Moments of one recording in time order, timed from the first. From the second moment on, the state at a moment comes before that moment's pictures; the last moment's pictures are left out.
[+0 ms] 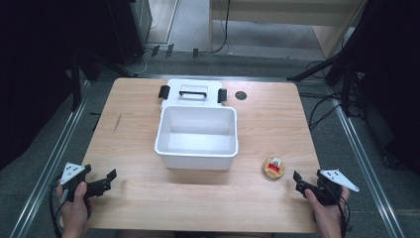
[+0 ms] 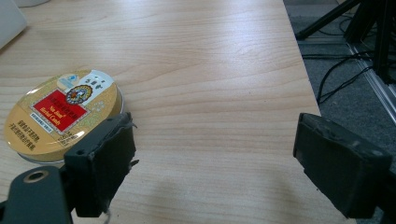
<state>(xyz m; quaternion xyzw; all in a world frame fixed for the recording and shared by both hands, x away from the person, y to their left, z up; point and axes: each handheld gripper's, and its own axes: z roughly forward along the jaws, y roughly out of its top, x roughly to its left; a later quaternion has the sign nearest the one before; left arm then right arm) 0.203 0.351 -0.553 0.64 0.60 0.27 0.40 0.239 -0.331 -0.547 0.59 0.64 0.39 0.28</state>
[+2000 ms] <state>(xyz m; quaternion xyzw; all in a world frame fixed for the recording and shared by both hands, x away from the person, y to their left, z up) 0.208 0.354 -0.553 0.61 0.63 0.26 0.40 0.256 -0.304 -0.510 0.55 0.75 0.27 0.25</state>
